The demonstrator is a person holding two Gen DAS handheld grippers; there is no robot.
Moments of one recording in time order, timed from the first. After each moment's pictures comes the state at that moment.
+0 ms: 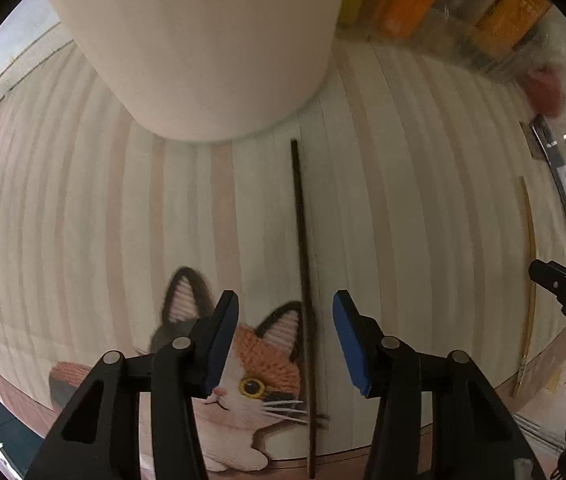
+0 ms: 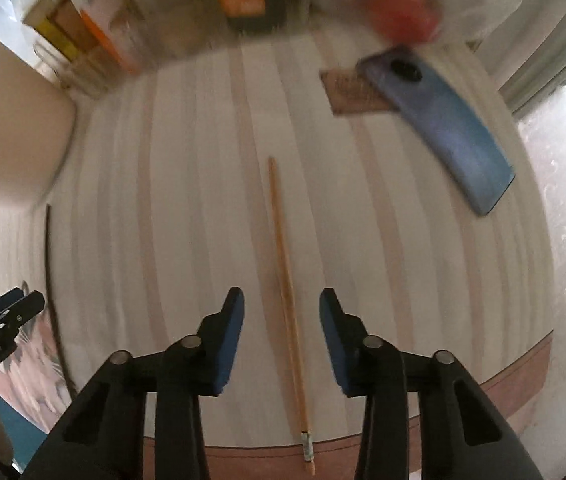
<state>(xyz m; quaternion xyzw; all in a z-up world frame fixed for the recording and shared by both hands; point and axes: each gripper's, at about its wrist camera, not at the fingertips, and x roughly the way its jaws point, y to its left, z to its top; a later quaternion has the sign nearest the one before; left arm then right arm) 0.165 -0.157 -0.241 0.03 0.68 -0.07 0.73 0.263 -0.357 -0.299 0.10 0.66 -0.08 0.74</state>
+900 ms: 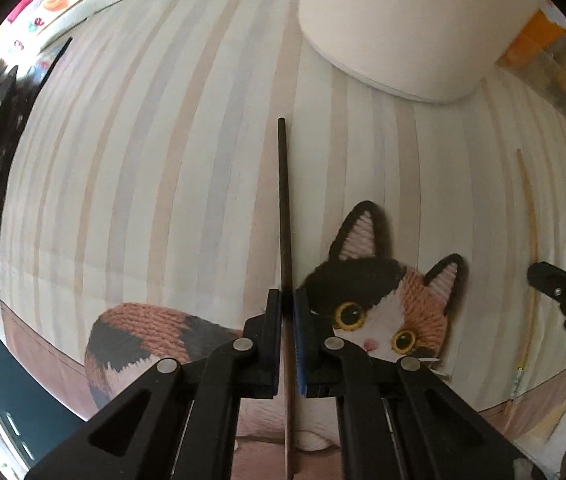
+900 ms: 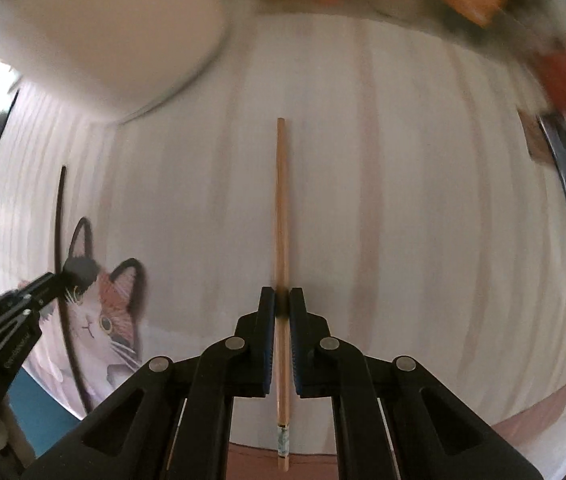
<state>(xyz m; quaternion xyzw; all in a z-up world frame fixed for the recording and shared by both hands) 0.134 -0.071 -0.242 -0.01 0.69 0.04 0.72 0.283 -0.221 -0.316 0.03 0.69 0.05 0.72</state>
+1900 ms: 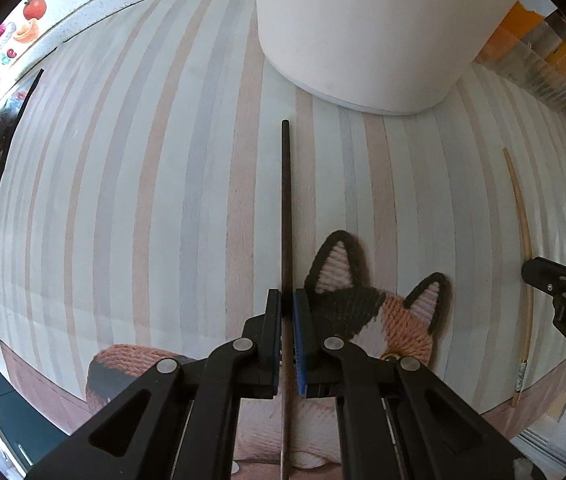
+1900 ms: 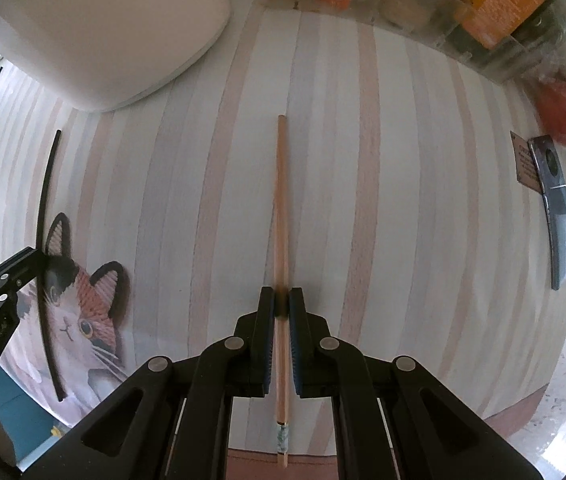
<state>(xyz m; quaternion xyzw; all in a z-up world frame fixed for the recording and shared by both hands) 0.149 -0.064 -0.243 0.02 0.68 0.00 0.73 0.301 -0.204 -0.328 -0.03 0.70 0.02 0.71</state>
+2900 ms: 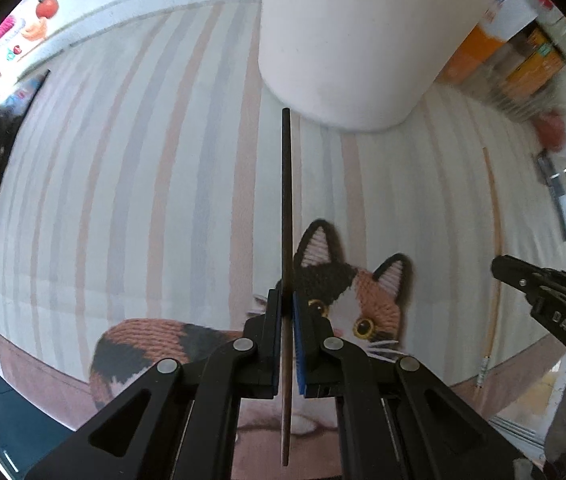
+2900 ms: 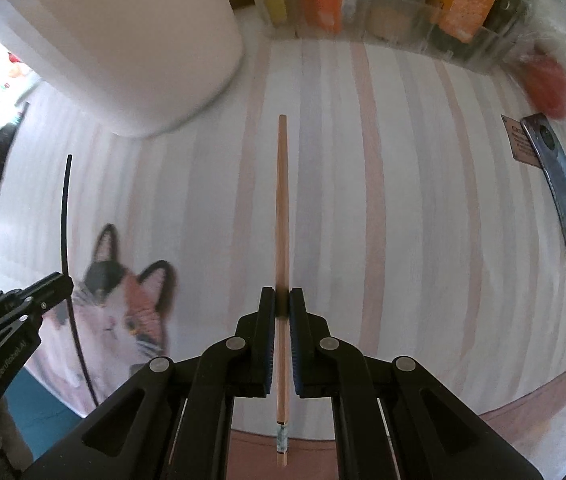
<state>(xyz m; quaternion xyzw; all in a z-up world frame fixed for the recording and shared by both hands) 0.135 -0.055 -0.197 -0.02 0.65 -0.04 0.76 0.285 -0.202 -0.308 0.05 0.66 0.04 0.75</state>
